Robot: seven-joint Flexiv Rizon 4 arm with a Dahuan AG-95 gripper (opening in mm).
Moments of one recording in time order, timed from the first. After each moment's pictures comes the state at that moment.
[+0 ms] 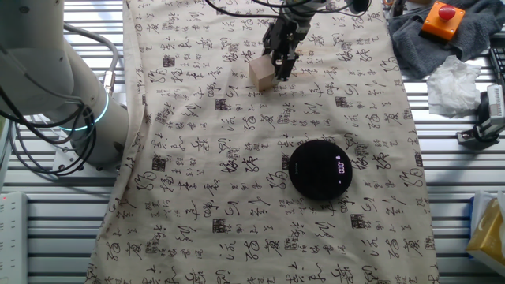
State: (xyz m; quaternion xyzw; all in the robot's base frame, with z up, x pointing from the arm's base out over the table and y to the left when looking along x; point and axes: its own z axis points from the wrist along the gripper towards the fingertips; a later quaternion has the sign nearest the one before) arm 0.405 0.169 0.032 0.14 -0.98 0.04 0.15
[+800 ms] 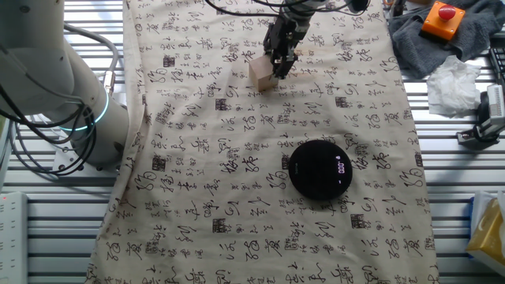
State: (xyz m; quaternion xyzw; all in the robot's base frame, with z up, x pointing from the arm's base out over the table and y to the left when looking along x) arm 0.405 0.170 0.032 0.13 -0.98 0.05 0.14
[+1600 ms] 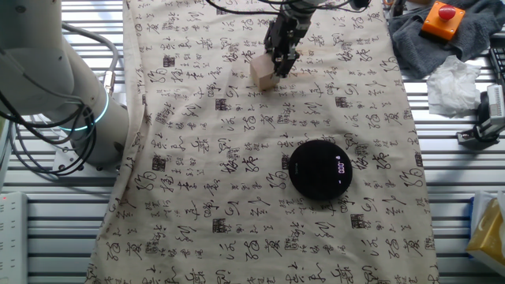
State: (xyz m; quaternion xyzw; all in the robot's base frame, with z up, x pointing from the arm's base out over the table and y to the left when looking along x) arm 0.410 0.165 0.051 0.14 -0.98 0.04 0.14
